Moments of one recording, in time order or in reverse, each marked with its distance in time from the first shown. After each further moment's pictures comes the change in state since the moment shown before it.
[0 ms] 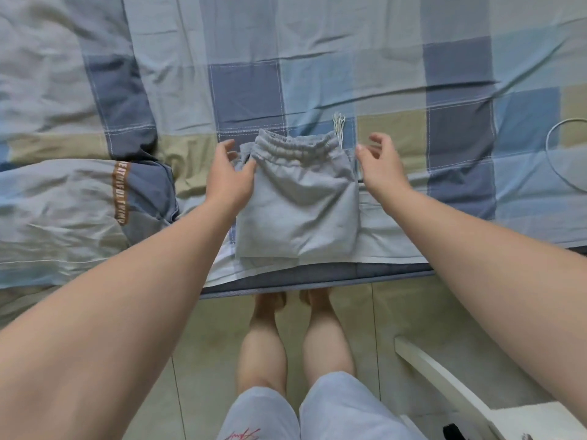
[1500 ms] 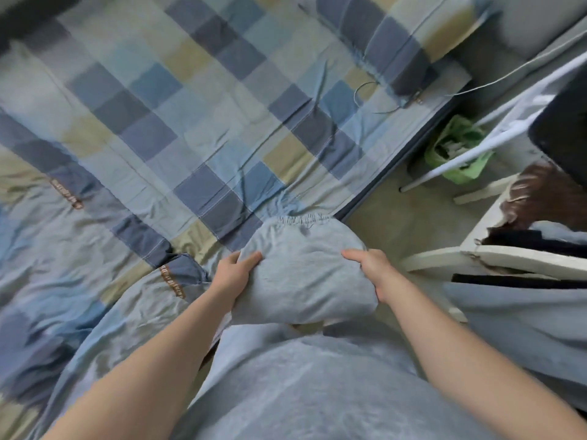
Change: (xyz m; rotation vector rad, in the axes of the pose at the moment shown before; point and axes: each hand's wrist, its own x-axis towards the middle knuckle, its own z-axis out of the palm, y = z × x) left_hand -0.229 0.056 -0.163 0.267 -0.578 -0.107; right_hand -0.405 -0.008 -0.051 0.866 0.138 0.662
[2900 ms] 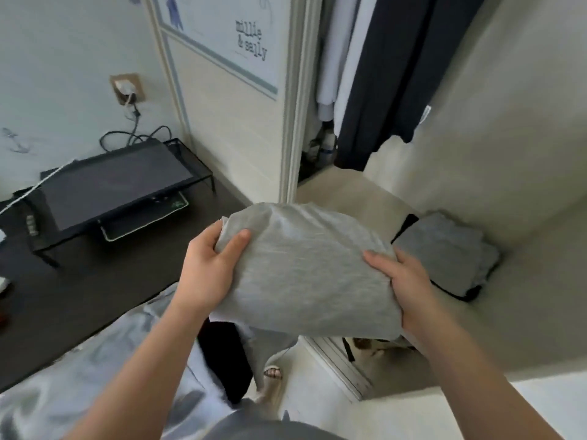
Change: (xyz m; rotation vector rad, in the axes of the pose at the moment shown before) left_hand -0.499 0.030 0.721 0.722 -1.216 1.220; right_hand -0.357 0.353 -0.593 1.260 1.073 -0.542
